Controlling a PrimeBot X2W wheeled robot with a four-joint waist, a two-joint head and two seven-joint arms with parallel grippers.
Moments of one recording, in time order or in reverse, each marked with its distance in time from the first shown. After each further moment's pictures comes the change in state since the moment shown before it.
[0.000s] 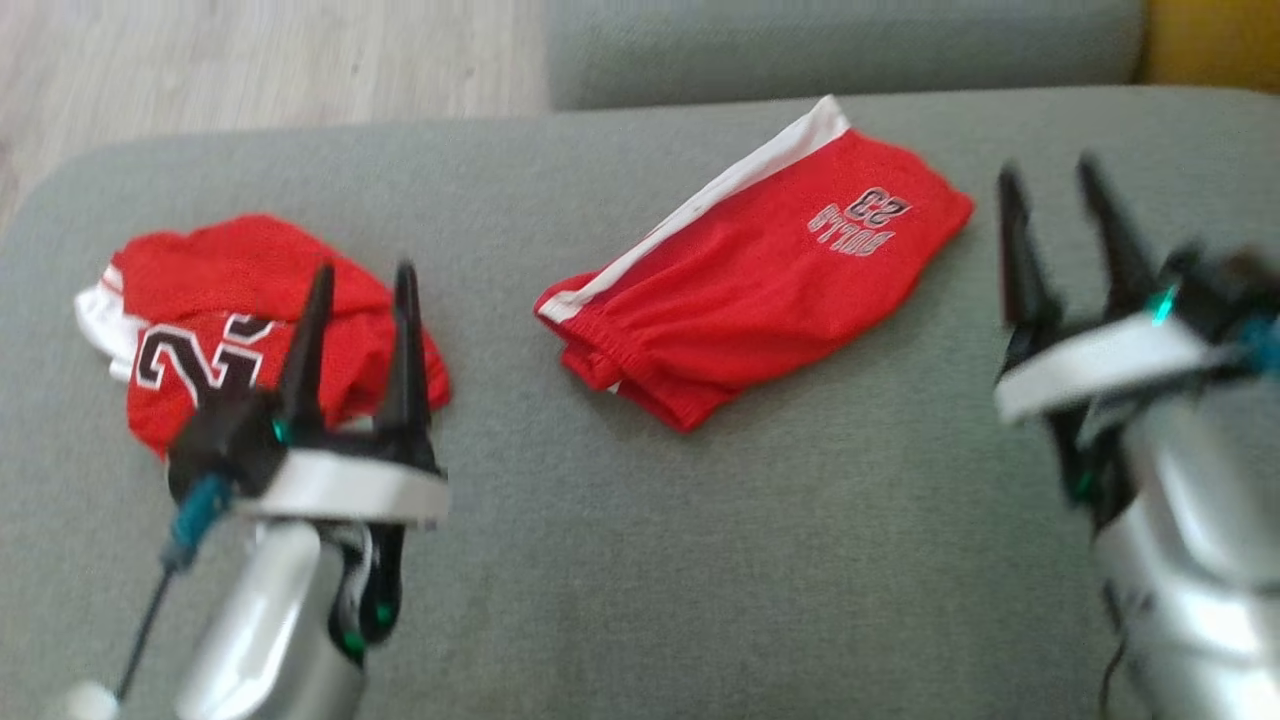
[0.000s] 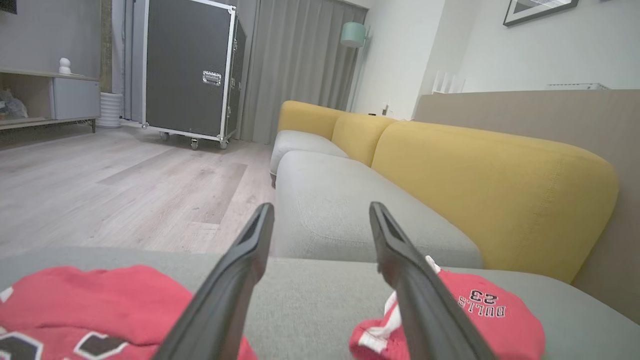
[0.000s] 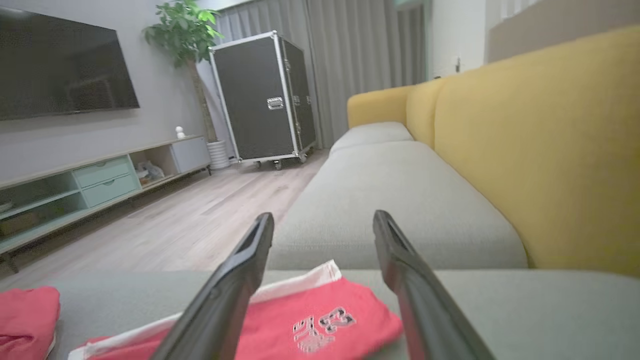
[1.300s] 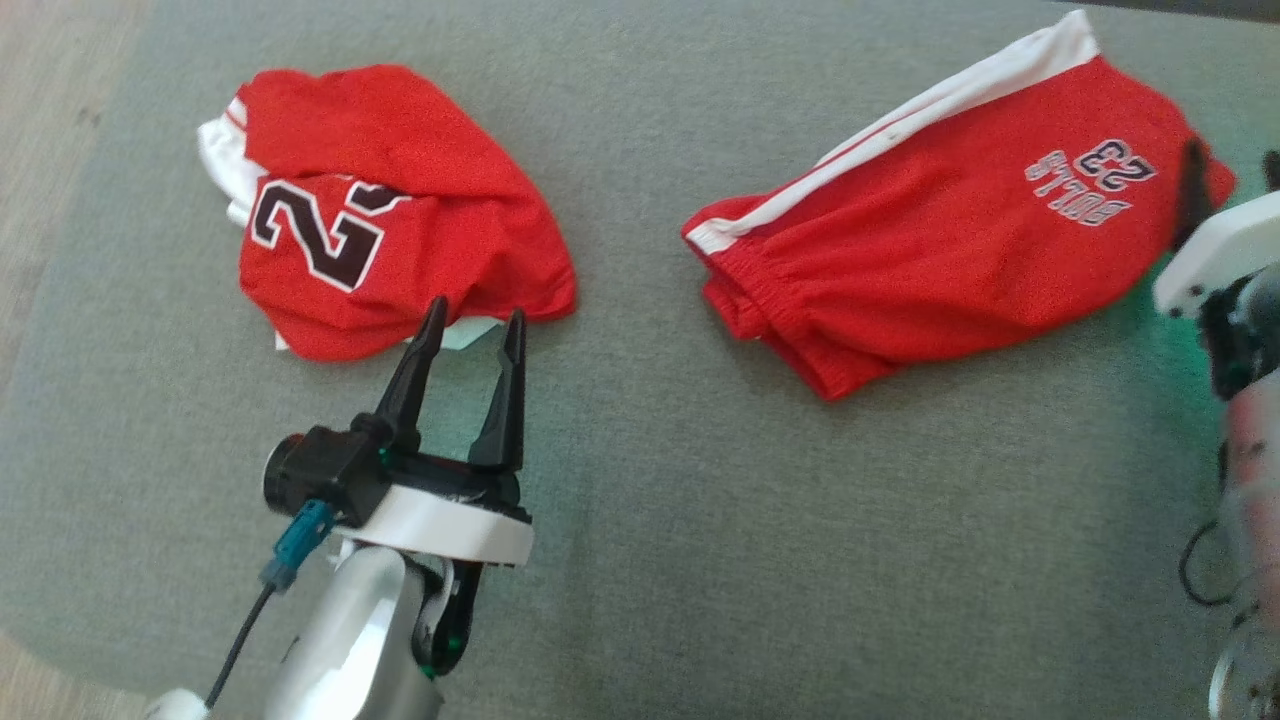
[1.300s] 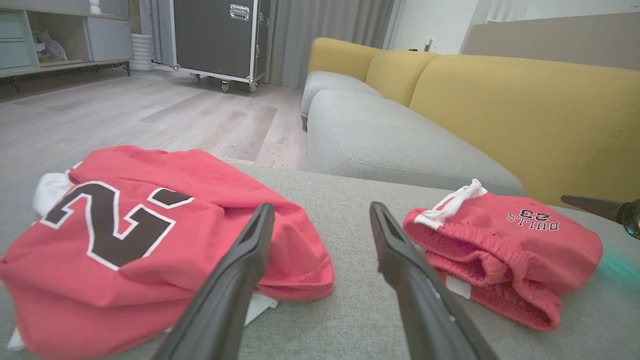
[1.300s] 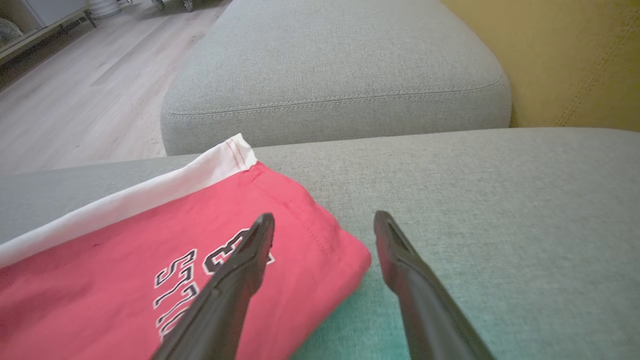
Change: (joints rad) left arm 0.063 -0.165 0.063 0.048 0.226 -0.150 0.000; right arm -0.277 0.033 -0.548 0.408 -0.442 0.000 0.293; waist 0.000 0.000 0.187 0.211
